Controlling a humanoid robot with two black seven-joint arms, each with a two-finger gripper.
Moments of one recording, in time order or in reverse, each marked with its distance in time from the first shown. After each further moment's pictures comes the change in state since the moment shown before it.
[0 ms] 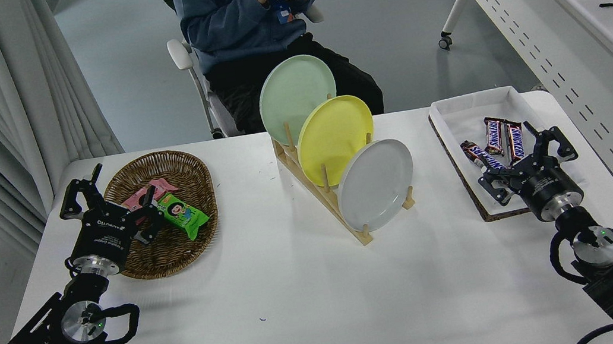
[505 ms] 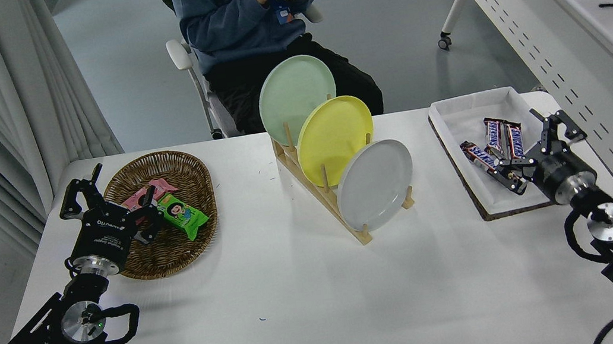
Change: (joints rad) left arm 0.000 0.000 0.000 0.000 0.000 0.000 0.000; right arm 0.134 -0.131 -0.454 0.054 -0.003 -0.144 -0.005
